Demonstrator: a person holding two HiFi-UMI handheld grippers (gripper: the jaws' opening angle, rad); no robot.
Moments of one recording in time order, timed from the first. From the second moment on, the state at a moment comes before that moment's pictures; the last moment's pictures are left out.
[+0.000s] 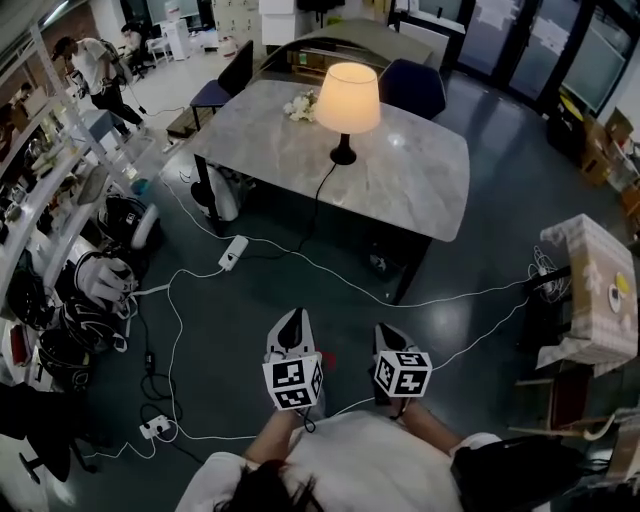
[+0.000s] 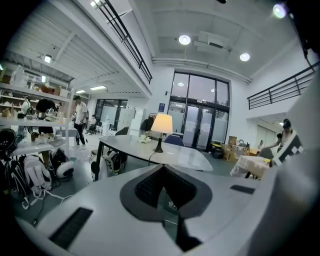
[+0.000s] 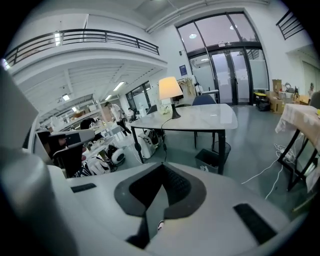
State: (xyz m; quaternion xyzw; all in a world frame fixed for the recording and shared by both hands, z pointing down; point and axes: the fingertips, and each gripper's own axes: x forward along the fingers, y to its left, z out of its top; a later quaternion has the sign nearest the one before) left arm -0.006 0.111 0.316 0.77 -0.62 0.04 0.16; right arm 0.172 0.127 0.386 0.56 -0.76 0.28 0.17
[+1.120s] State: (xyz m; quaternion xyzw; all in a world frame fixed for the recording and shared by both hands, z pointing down) left arm -0.058 -0.048 0.361 0.78 -0.58 0.07 0.20; right arm 0.129 -0.009 0.400 0.60 -0.72 0.29 0.20
